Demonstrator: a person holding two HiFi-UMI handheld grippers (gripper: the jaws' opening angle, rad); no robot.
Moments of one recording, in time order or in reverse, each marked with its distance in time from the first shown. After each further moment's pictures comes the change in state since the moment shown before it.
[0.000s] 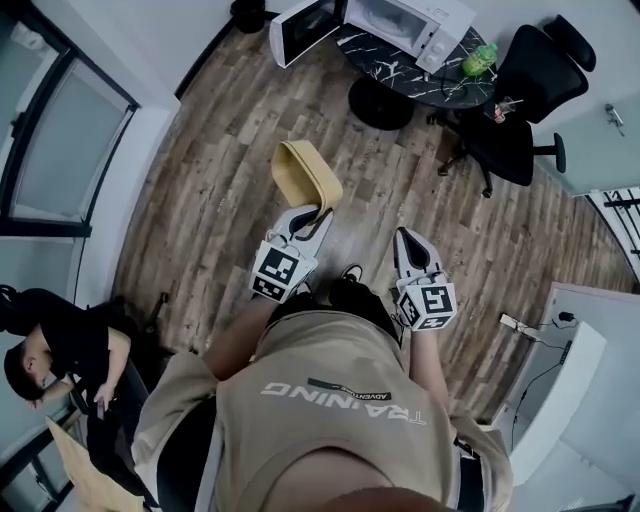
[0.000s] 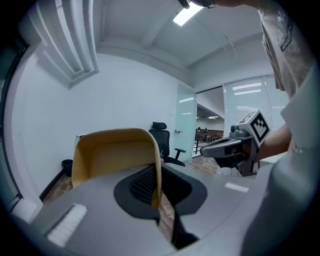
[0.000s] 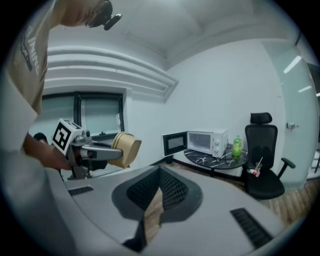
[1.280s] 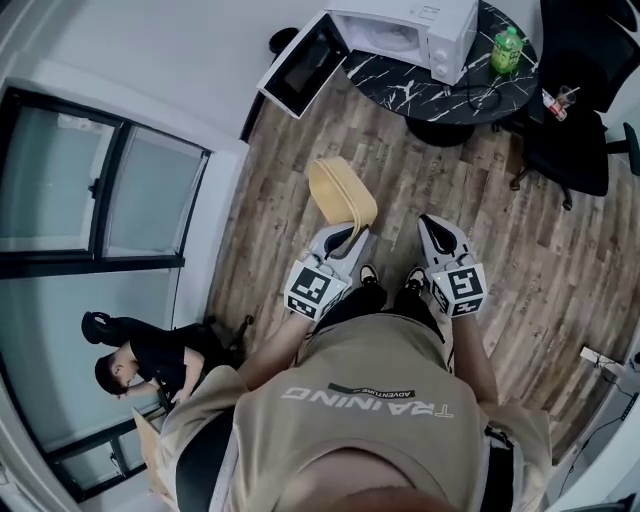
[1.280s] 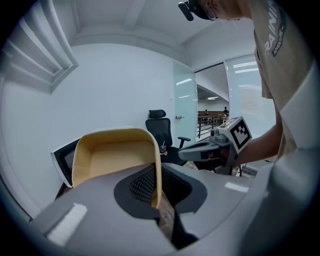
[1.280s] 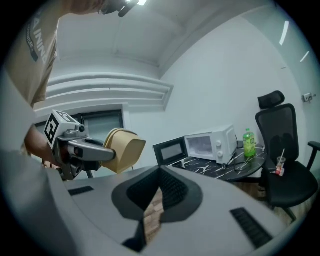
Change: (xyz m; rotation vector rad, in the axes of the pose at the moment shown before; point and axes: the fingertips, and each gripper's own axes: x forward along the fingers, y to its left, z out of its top) left arm 0.180 -0.014 0.061 0.111 0.160 0.036; right arm 0.095 -0.179 0.015 0.129 -0.118 0.204
